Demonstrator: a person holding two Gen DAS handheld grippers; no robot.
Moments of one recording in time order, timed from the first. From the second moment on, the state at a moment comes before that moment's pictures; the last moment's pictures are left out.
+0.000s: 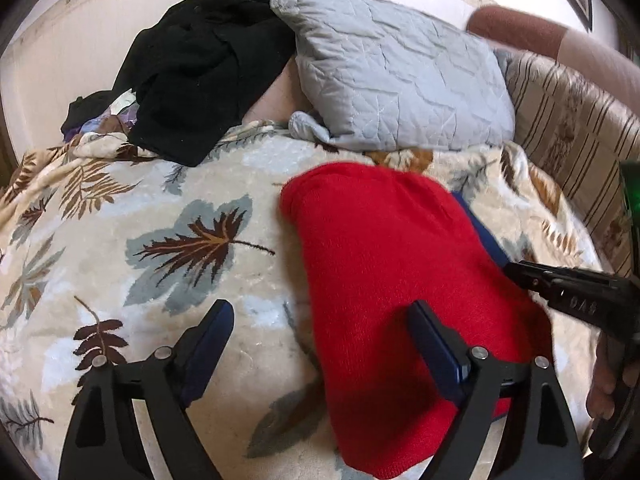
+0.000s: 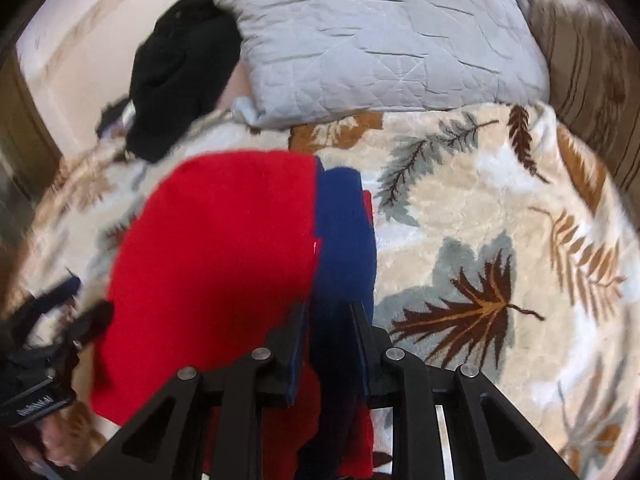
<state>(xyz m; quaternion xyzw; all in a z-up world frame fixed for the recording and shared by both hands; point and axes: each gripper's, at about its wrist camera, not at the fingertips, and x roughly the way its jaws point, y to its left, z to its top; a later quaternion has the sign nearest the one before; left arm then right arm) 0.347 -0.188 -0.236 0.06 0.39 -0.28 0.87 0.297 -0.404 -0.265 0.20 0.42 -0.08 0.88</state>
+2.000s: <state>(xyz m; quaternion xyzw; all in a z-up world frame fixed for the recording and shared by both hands) 0.325 -0.140 -0.194 0.10 0.34 -0.17 0.92 0.291 -0.328 -0.207 0.03 0.33 -0.19 0.92</state>
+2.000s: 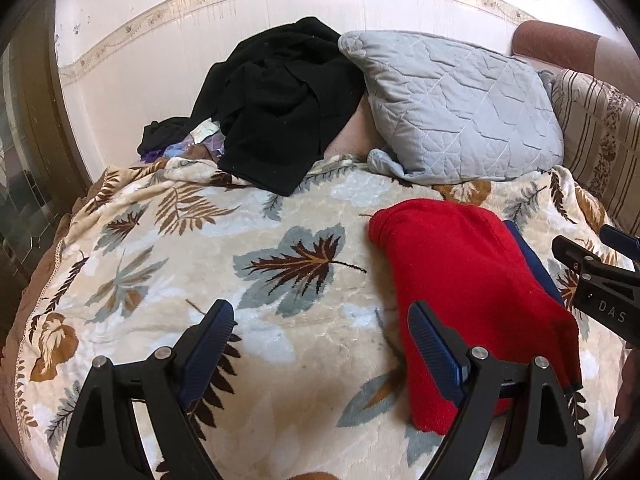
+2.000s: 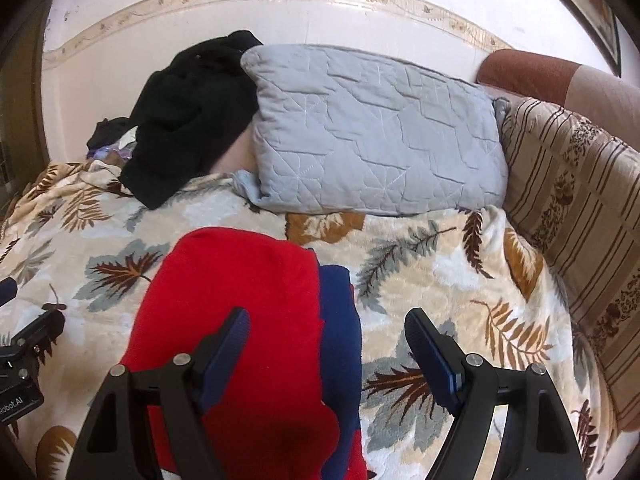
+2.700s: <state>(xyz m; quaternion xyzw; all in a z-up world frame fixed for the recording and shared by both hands) 0.345 -0.160 -0.226 0.07 0.41 -0.20 0.89 0.291 -0.384 -0.243 0.18 0.38 -0.11 0.90</state>
